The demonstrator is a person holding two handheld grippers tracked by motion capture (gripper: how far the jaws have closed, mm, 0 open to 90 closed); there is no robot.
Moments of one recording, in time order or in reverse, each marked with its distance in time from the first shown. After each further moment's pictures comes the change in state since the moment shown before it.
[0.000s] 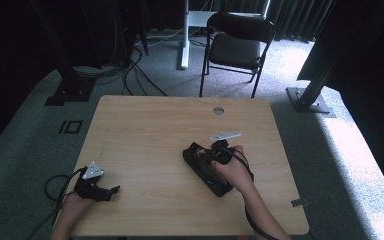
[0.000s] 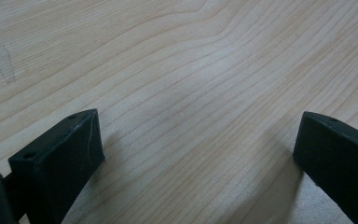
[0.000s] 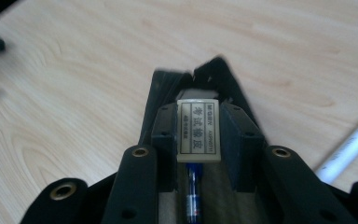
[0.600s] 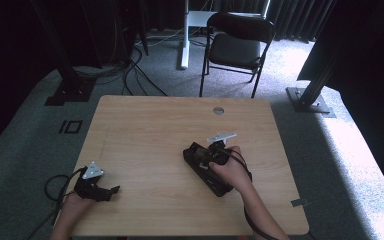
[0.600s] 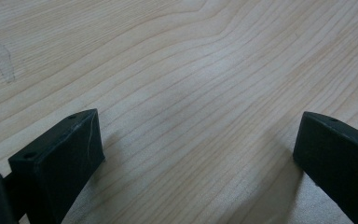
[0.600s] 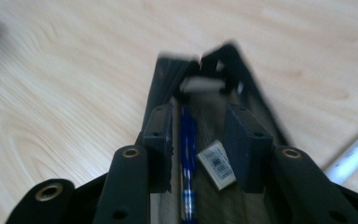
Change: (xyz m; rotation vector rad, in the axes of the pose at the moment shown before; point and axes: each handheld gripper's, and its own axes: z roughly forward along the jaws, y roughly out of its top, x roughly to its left) left arm 0.000 0.000 0.000 0.000 0.000 -0.001; right arm -0.003 0.002 -0.001 -0.013 0.013 0.012
